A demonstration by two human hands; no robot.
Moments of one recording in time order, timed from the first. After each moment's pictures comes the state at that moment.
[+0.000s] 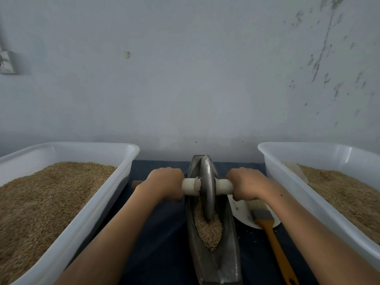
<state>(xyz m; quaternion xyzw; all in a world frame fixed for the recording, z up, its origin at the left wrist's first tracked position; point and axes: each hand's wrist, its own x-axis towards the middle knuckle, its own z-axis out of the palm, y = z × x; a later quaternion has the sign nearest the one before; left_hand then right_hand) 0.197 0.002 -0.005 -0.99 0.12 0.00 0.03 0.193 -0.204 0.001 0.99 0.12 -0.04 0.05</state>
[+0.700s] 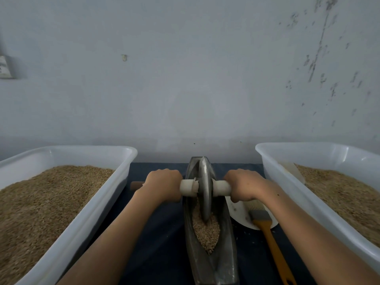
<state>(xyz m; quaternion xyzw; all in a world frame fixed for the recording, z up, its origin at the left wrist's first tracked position) 0.197 0.001 -0.008 -0.99 0.12 -0.04 0.04 0.196 -0.206 0.000 0.99 0.12 -0.04 0.04</state>
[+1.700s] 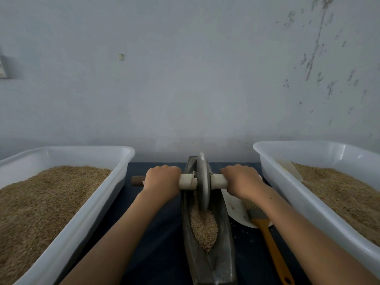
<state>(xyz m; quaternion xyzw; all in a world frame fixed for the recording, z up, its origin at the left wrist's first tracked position) 0.198 -0.003 -0.013 -0.98 0.10 -0.14 0.06 0.199 -0.206 -0.008 0.99 0.11 0.06 0.04</state>
